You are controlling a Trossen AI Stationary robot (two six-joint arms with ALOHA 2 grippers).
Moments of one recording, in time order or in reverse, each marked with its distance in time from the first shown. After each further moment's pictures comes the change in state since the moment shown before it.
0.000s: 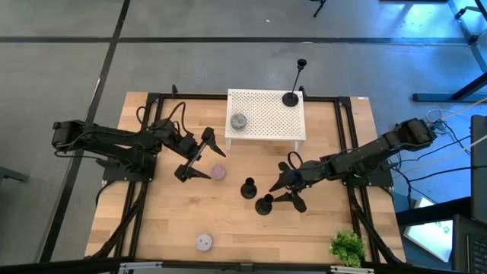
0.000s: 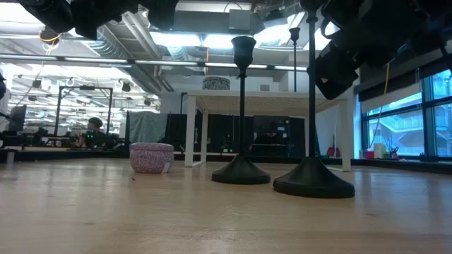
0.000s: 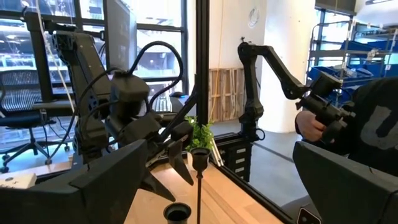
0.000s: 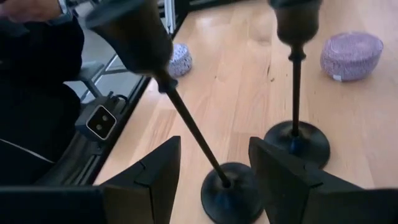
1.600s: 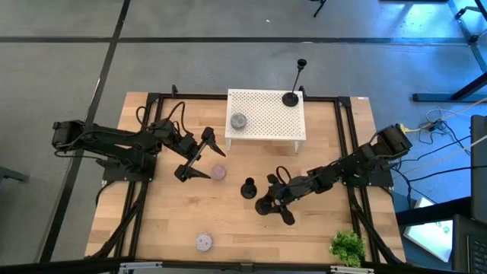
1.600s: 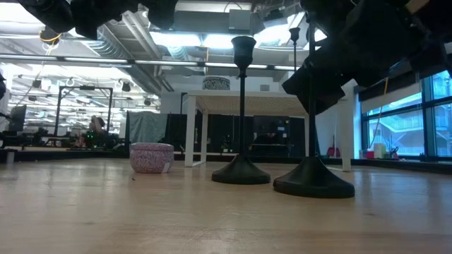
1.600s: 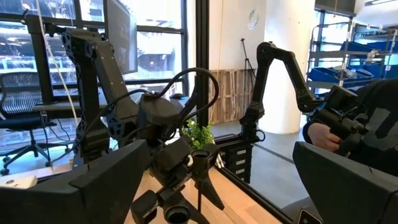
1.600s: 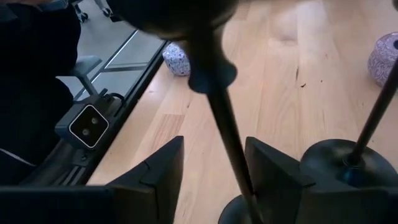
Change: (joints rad) left arm 0.000 0.000 0.000 0.008 0.000 0.000; right arm 0.091 0.308 0.089 0.241 0.081 -0.014
